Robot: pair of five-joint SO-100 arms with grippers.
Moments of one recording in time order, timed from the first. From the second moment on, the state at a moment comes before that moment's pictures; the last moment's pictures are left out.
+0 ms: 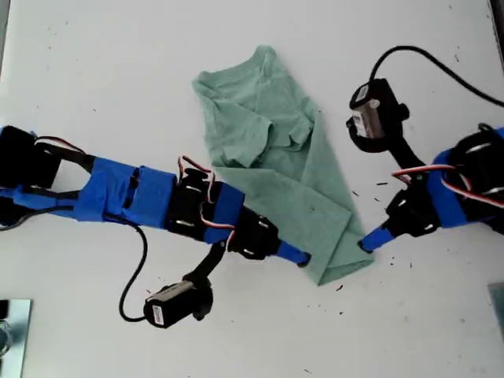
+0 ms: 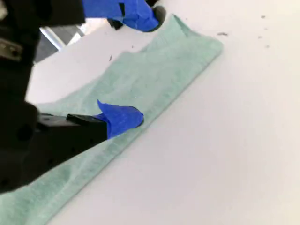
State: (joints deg) arm 0 3.3 50.7 49.7 52.0 19.2; arm 1 -8.9 134.9 126.7 86.5 -27.6
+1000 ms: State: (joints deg) arm 0 -0.4 41.0 46.9 66.9 19.6; arm 1 -10.5 90.2 109.9 54.3 -23.8
